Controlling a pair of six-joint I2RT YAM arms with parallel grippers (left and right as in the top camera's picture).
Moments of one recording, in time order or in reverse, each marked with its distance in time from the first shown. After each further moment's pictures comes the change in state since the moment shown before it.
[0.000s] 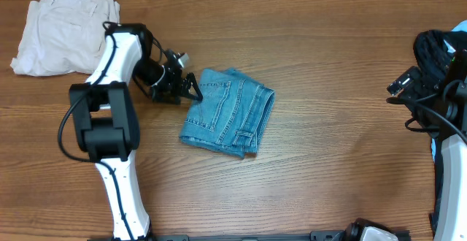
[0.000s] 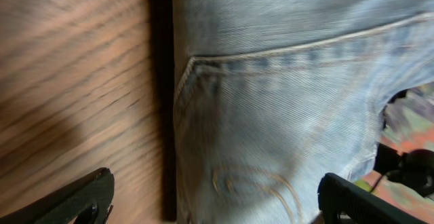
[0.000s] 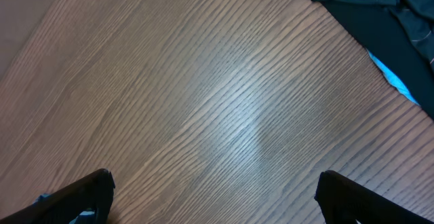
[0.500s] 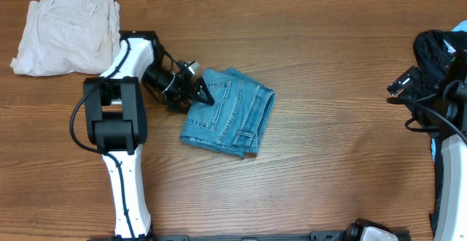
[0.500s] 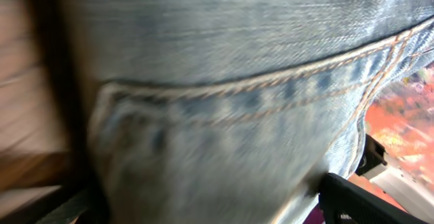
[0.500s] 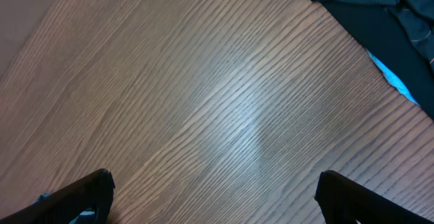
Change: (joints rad) left arm -0.042 0.094 0.000 -0.060 0.161 0.014; right arm 0.000 0.000 0.000 0.000 0.000 0.000
